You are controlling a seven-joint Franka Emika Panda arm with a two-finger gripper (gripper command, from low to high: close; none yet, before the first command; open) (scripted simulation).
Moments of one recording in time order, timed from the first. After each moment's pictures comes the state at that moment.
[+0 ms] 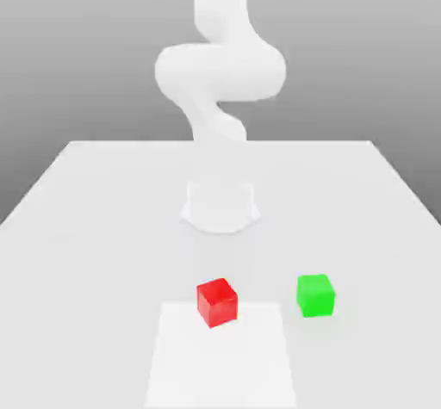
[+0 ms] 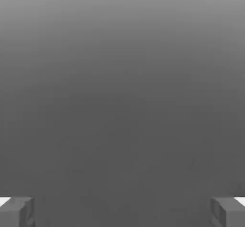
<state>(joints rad) 0.01 -0.74 -0.01 -2.37 -0.02 2.35 0.76</state>
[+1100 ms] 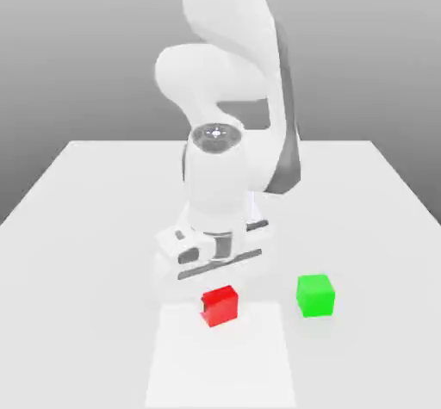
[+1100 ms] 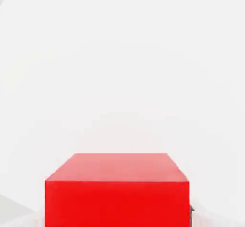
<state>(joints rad) 0.05 0.12 -0.05 -2.92 0.05 3.03 0.27</state>
